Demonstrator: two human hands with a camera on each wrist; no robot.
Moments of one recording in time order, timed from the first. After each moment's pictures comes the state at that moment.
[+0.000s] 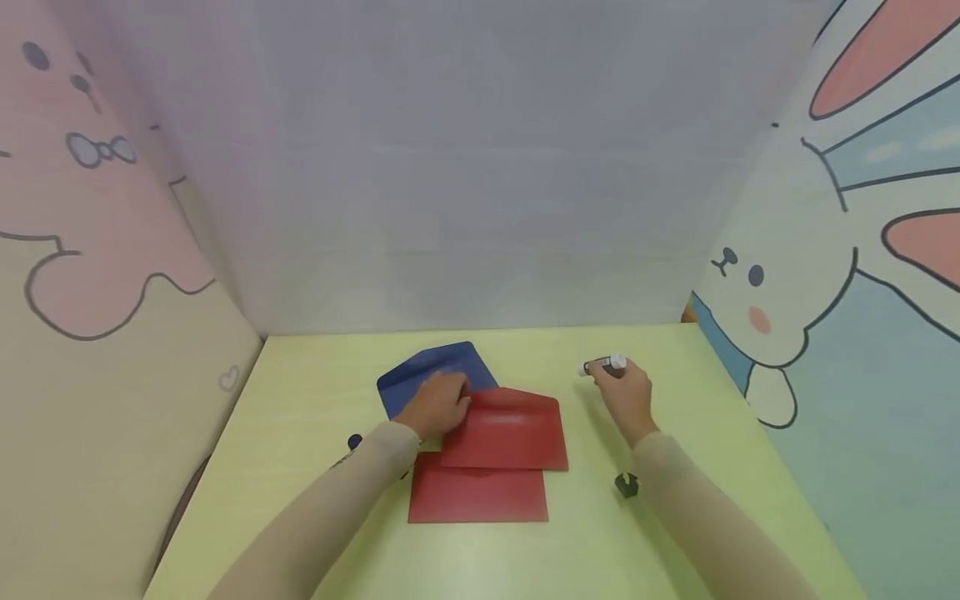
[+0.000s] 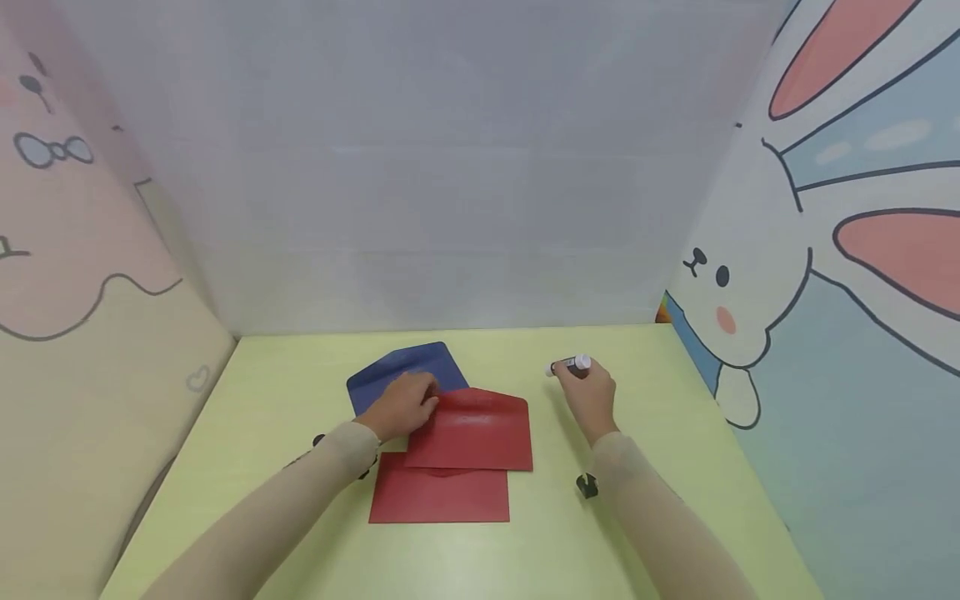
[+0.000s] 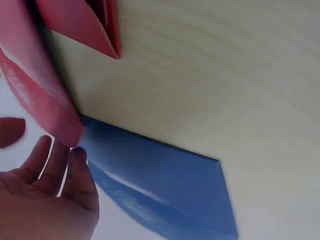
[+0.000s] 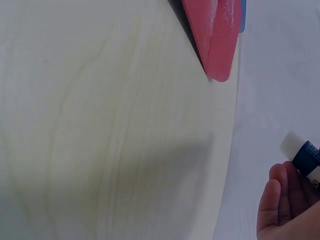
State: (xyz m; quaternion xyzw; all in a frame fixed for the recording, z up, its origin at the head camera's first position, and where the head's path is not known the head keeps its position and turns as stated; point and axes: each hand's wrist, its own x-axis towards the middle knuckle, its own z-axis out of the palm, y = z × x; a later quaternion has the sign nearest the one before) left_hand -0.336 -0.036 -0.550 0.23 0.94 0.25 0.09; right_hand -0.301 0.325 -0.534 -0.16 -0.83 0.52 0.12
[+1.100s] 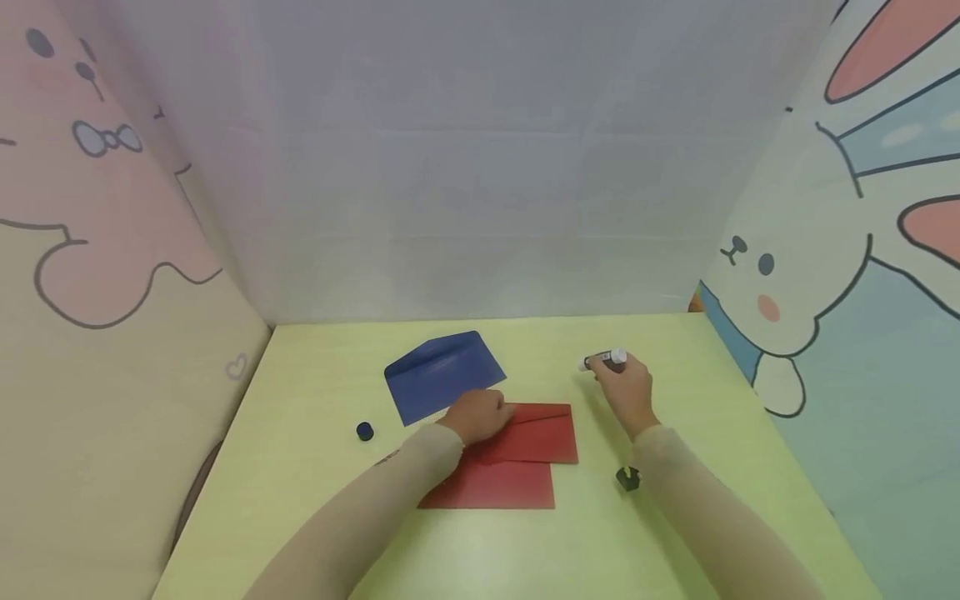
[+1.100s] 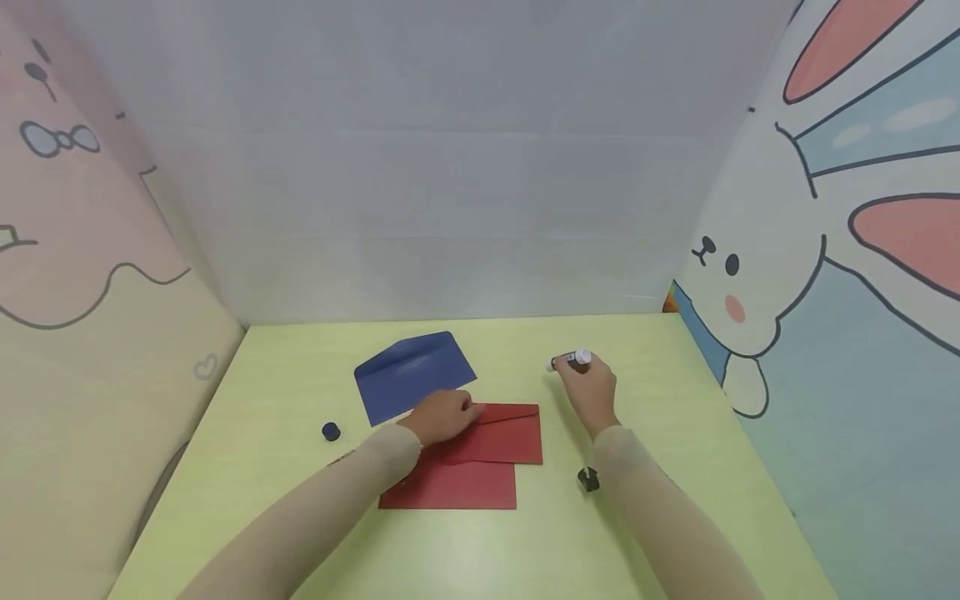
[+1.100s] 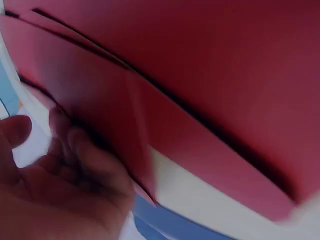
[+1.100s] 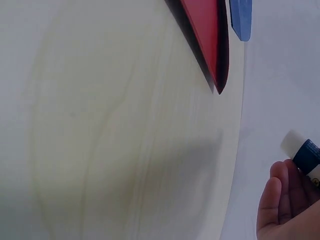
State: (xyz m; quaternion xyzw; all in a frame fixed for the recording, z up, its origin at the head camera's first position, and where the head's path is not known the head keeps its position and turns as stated) left_hand -0.305 0.018 -0.561 0.20 0.93 0.25 0.16; right_hand -0.296 0.312 -0.542 -0.16 -0.84 0.51 0.11
